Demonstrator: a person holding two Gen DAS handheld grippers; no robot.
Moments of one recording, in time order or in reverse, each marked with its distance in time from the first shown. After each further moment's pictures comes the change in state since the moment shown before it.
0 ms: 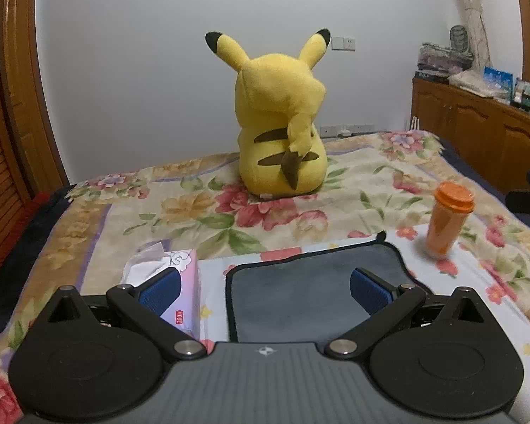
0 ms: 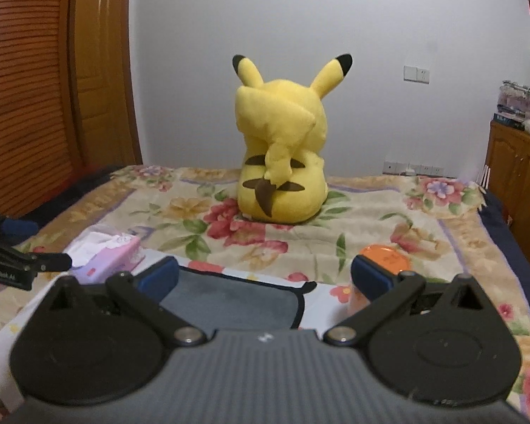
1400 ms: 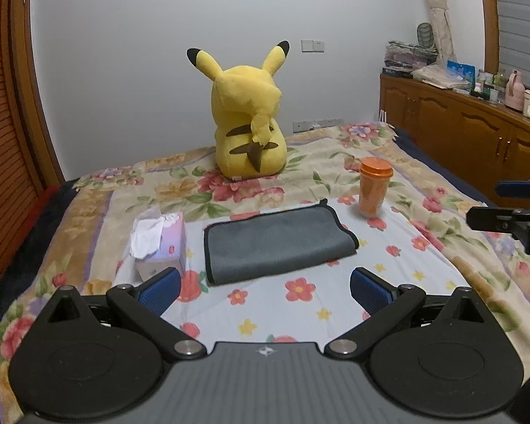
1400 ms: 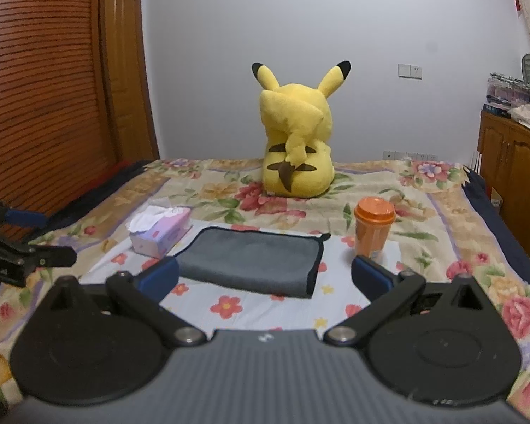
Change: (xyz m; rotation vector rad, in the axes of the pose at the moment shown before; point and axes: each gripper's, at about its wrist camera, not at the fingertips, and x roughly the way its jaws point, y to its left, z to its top) left arm -0.168 -0.045 -0.064 0.031 0.016 -0.054; right arm -0.132 0.047 -0.051 0.031 0.019 0.021
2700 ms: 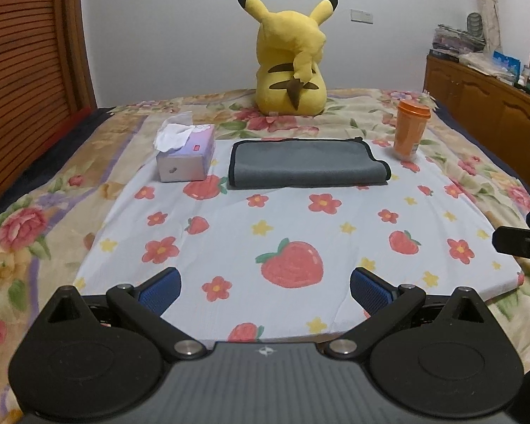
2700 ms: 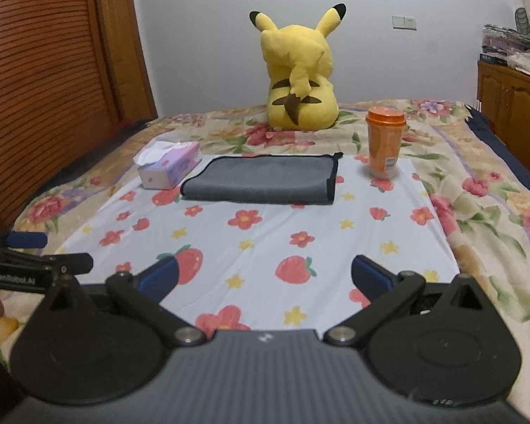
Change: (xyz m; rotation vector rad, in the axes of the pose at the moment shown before) left arm 0.017 -0.011 -0.115 -0.135 0.091 0.125; right arm 0.000 0.024 -0.096 0.073 0.104 0.003
